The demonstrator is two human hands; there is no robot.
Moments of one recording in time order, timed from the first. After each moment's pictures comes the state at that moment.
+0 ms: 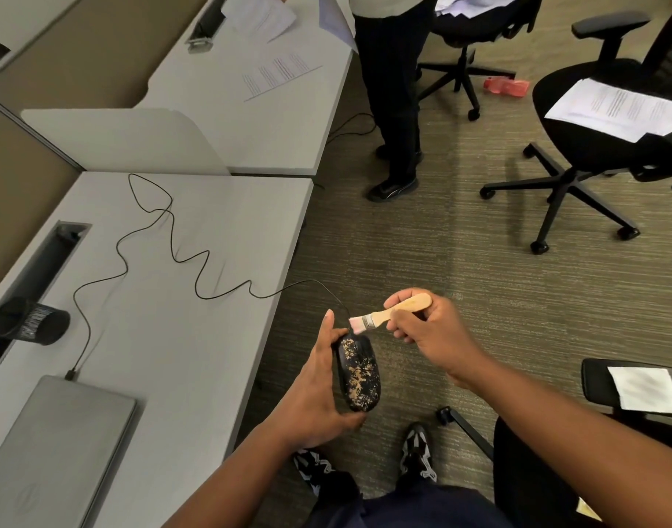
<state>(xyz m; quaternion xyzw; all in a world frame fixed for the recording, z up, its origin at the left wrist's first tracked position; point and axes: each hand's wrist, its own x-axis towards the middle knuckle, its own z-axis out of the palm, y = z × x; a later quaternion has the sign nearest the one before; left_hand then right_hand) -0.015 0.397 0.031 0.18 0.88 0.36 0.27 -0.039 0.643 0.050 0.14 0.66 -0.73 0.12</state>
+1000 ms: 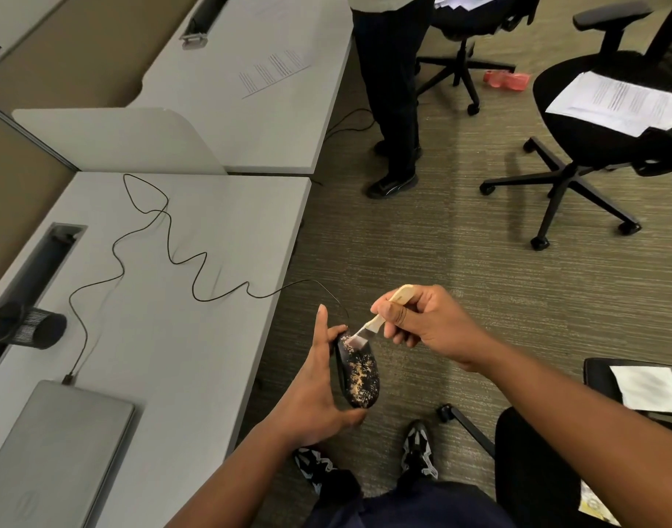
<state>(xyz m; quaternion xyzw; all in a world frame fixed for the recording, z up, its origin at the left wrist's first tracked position) -0.025 0.396 0.021 0.13 0.86 0.40 0.28 -0.058 0.654 0.068 0.05 0.65 -0.73 0.21</state>
